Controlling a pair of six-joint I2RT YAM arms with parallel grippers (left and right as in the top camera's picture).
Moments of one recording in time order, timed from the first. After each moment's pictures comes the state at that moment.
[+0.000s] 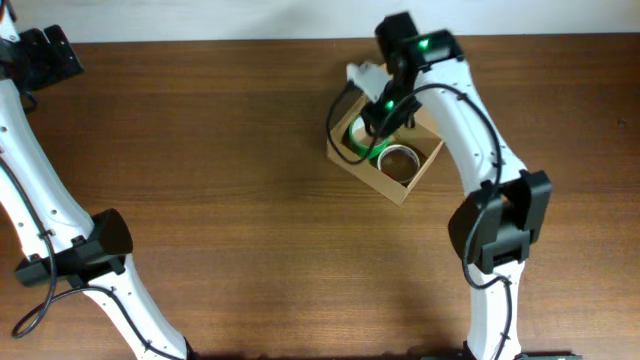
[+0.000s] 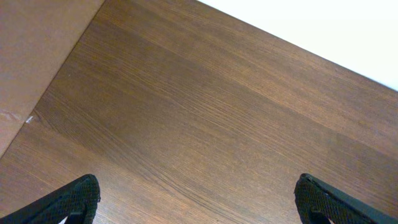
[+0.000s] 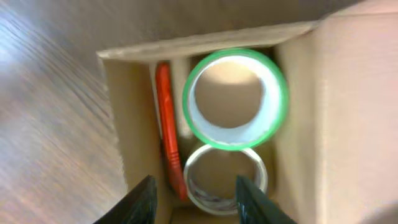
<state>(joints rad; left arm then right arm) 0.38 2.26 3.01 -1.69 -0.04 -0.09 0.29 2.25 2.28 -1.40 -0.16 -0.46</state>
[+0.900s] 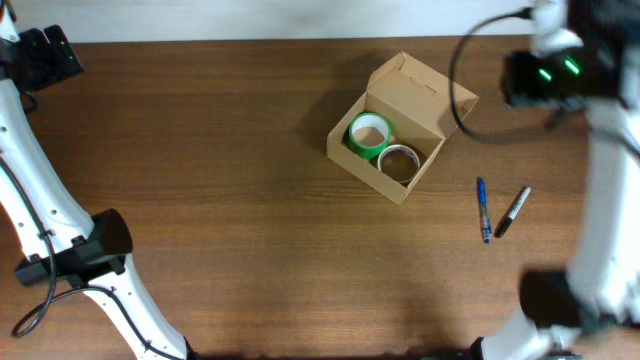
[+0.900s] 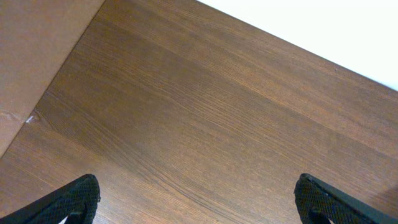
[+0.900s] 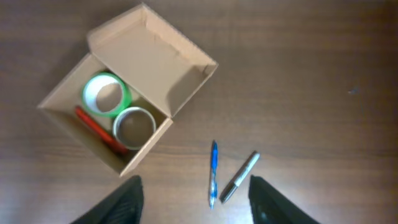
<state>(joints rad) 0.38 2.26 3.01 -1.69 -0.04 -0.09 -0.02 1.75 2.44 -1.66 0.04 -0.05</state>
